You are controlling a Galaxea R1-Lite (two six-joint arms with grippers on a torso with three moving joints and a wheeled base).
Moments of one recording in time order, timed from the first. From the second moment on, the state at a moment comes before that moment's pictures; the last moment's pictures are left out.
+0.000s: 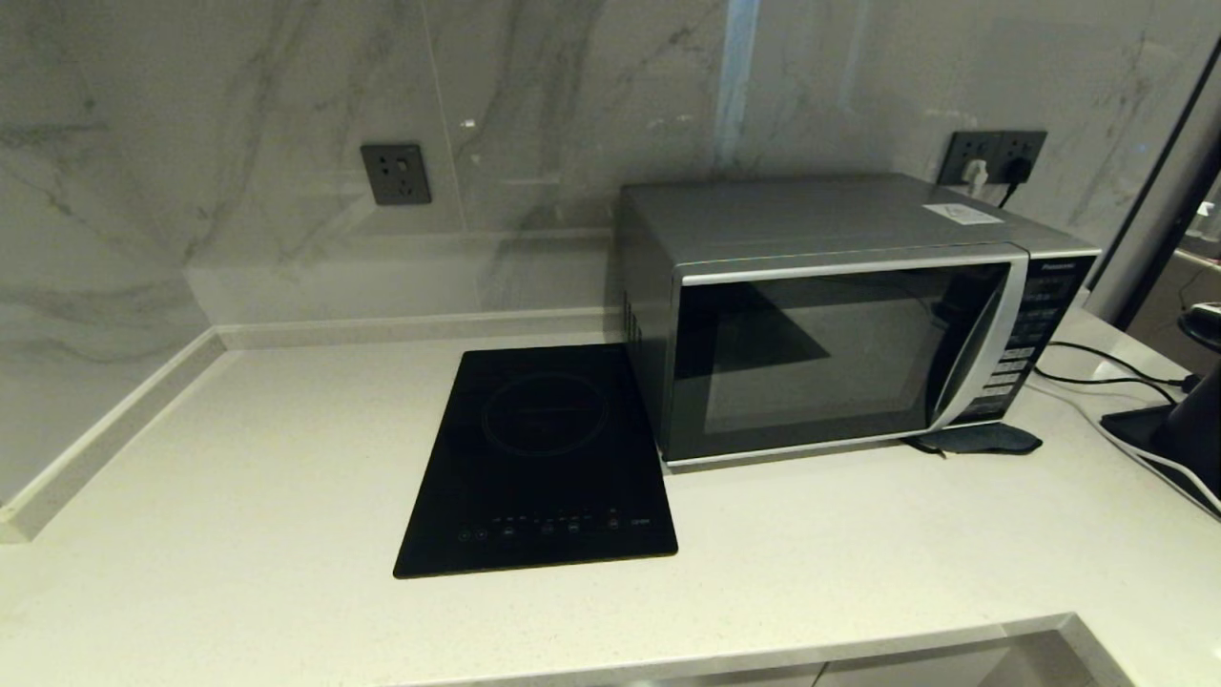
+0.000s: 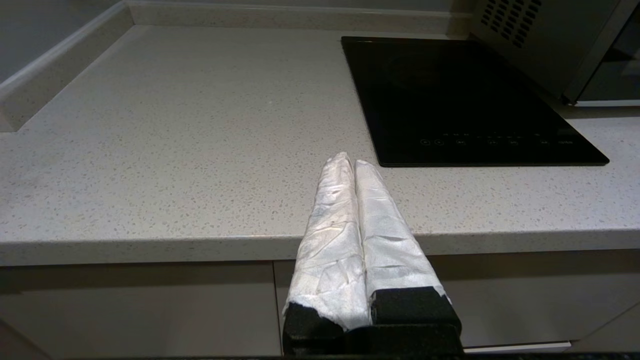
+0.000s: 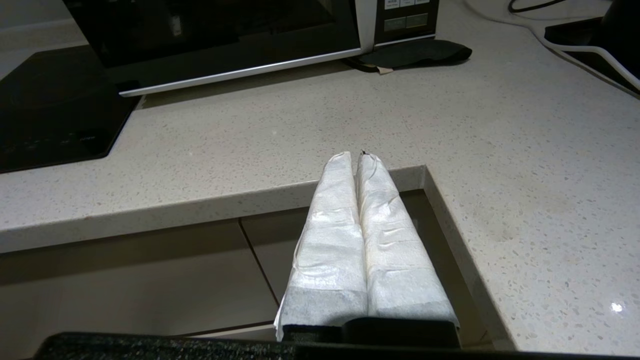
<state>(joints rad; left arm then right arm) 0.00 0.00 0.00 -0.01 0.02 -0.07 0.00 0.00 0.00 0.00 -0.05 0.16</state>
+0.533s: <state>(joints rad) 0.00 0.00 0.00 -0.01 0.02 -0.07 0.00 0.00 0.00 0.00 -0.05 0.15</state>
